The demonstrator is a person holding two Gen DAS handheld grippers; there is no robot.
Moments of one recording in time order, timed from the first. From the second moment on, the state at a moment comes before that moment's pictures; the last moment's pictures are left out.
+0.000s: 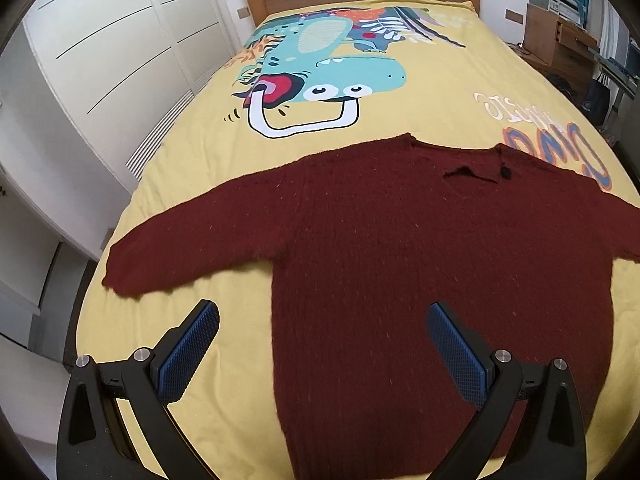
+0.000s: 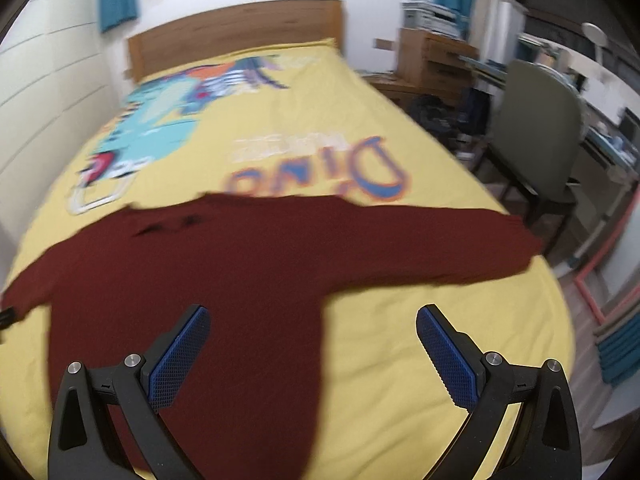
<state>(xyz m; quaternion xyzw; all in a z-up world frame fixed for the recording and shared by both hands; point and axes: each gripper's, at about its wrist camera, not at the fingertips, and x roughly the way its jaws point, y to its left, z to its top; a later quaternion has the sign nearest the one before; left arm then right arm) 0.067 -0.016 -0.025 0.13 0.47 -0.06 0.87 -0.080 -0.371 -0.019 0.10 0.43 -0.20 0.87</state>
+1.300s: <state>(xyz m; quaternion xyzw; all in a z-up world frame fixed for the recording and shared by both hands) 0.121 -0.048 -0.123 0.17 0.53 -0.08 0.83 -0.084 -0.716 -0.182 0.43 0.46 -0.31 0.71</state>
